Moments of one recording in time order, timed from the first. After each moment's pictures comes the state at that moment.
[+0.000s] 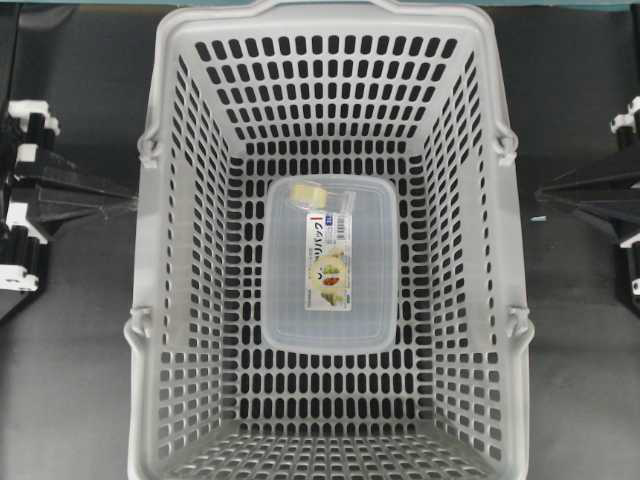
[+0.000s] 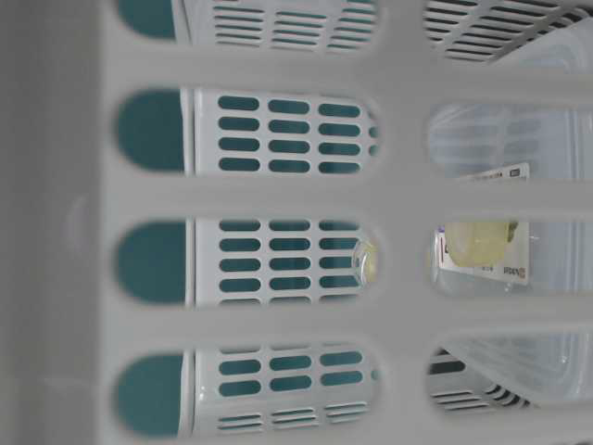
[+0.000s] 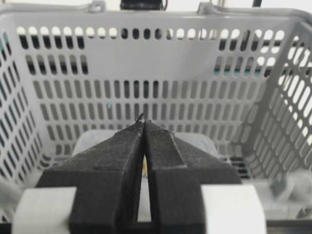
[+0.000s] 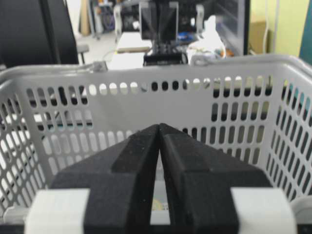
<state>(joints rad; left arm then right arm) 0.00 -0.94 1.07 0.04 -0.09 -0.06 0.00 -0.96 1.18 0.01 -0.24 0.03</state>
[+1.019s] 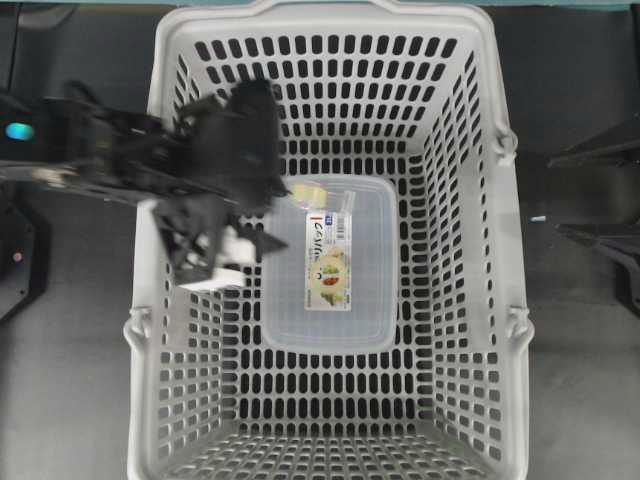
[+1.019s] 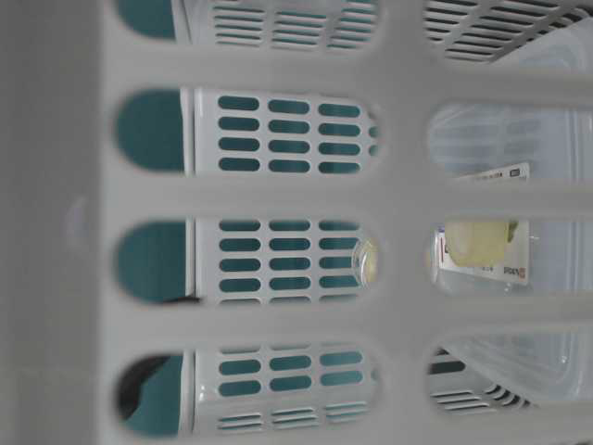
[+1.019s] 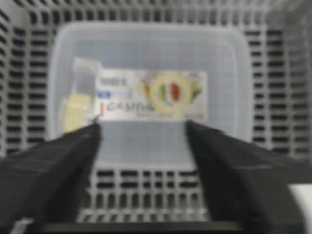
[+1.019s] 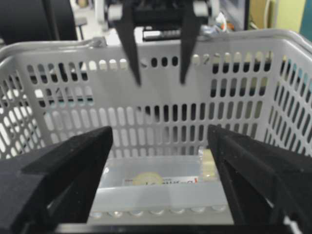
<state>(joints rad) -0.02 -0.18 0.26 0.04 0.81 -0.05 0.00 -1.05 1.16 0.01 -0.06 0.03</state>
